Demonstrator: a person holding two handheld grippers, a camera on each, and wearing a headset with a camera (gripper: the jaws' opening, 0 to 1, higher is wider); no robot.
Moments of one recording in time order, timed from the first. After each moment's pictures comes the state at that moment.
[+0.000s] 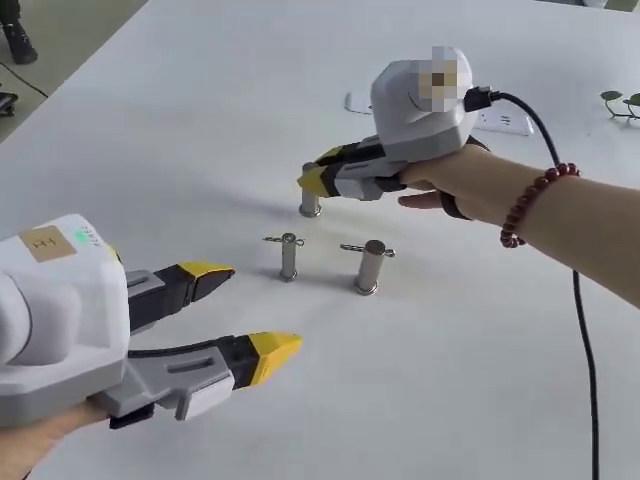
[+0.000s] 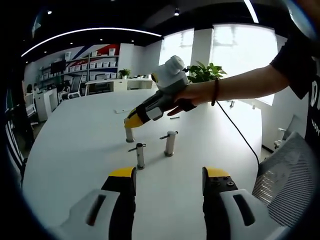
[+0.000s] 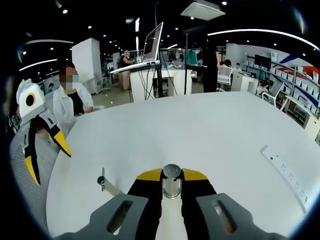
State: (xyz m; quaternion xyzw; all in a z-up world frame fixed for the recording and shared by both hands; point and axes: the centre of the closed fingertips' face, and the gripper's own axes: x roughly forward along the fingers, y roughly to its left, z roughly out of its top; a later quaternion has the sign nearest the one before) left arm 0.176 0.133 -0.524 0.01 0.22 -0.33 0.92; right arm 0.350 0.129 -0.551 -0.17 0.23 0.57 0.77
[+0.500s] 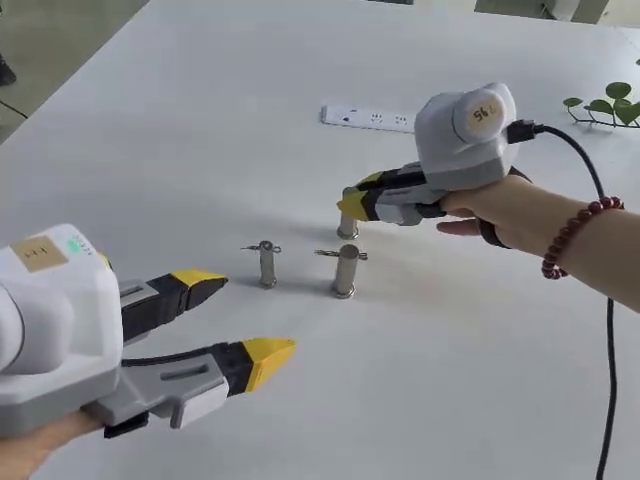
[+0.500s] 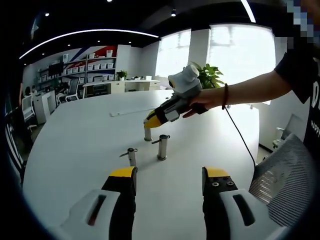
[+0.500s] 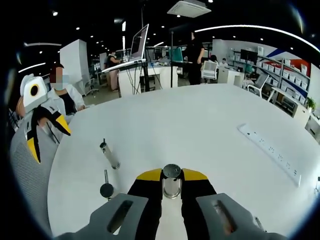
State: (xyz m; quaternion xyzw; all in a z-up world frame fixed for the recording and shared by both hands) left arm 0.169 0.122 -0.515 0.01 0.21 -0.34 0.92; right arm 0.347 0.055 -0.554 -0.16 0.25 0.52 0.80
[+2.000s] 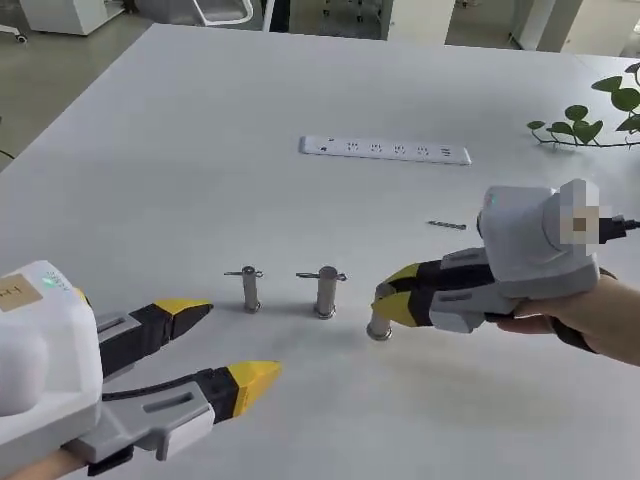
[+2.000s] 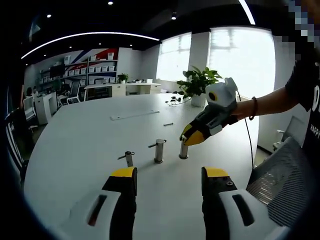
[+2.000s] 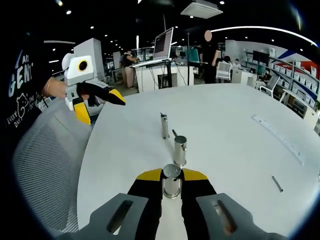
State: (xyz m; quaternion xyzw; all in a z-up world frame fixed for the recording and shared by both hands) left arm 0.162 0.116 -0.506 0.01 0.20 -0.33 0.92; right arm 0.226 0.012 -0.550 -0.17 0.24 0.58 0.76
